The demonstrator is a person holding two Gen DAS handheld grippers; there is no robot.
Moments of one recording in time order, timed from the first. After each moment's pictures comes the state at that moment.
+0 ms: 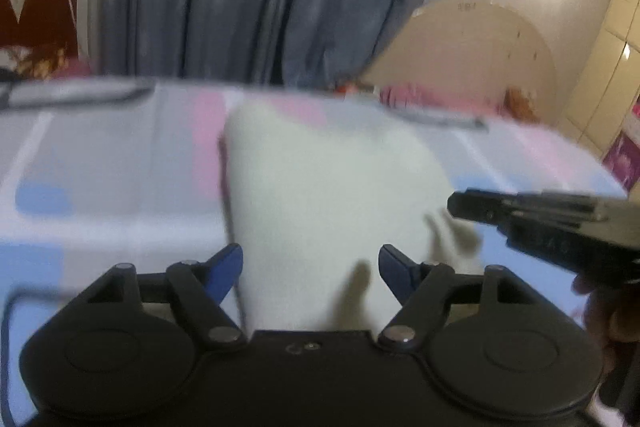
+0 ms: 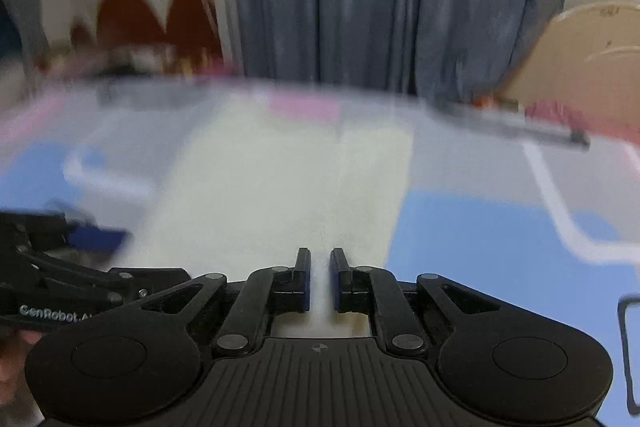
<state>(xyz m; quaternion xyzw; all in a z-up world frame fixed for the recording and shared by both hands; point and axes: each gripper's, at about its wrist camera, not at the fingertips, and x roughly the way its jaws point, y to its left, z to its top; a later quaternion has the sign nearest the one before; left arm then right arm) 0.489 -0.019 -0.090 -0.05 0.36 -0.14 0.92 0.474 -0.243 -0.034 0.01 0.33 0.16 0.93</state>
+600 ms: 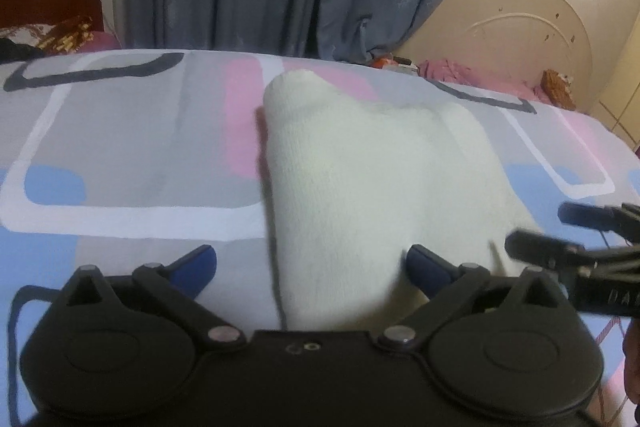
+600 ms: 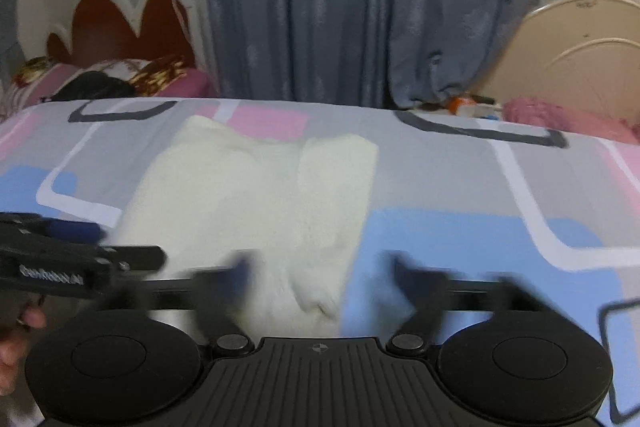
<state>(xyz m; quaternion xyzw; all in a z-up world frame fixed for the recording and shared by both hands) 0.506 -0.010 -0.108 -0.04 0.41 -0.10 0.90 0.493 -0.257 -0.044 -0.01 0.38 0.13 0.92</state>
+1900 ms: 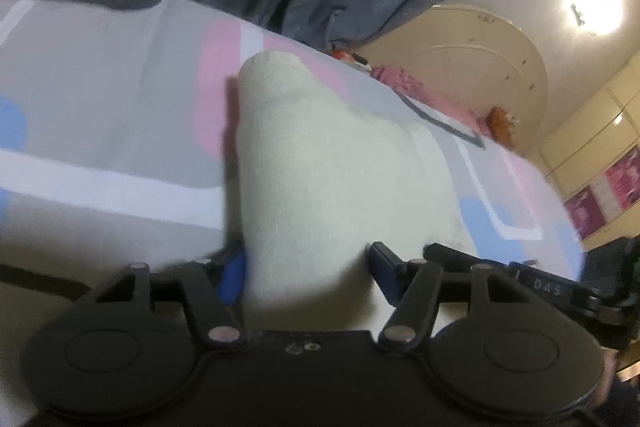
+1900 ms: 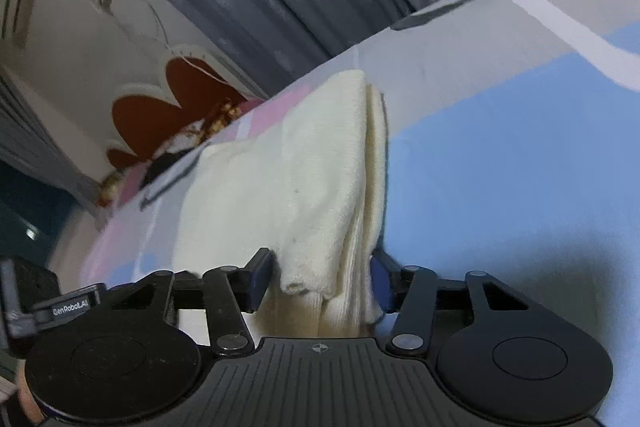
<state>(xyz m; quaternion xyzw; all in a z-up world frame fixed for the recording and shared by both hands) 0.546 0.013 -0.124 -0.18 0.44 -0.17 0.86 0.535 -0.317 -0.080 0.26 0.43 0.21 0.84</state>
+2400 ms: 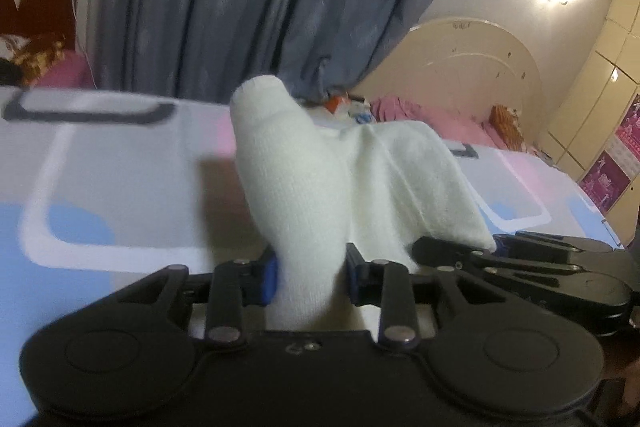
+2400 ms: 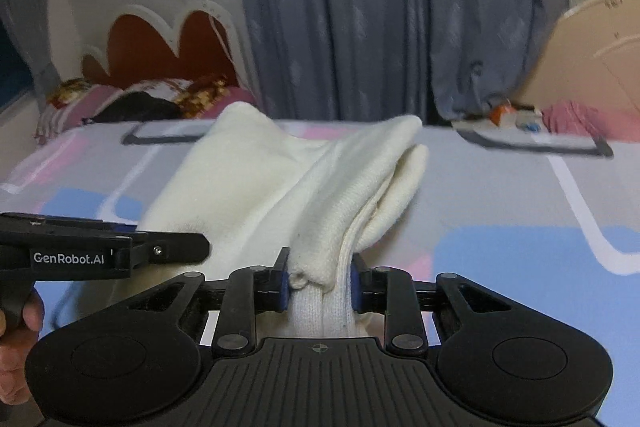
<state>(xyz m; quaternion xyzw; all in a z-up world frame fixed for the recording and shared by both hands) 0.489 0.044 -0.053 -0.09 0.36 -0.17 0.91 0.472 -0.207 -0.011 0.03 0.35 0.20 0.92</state>
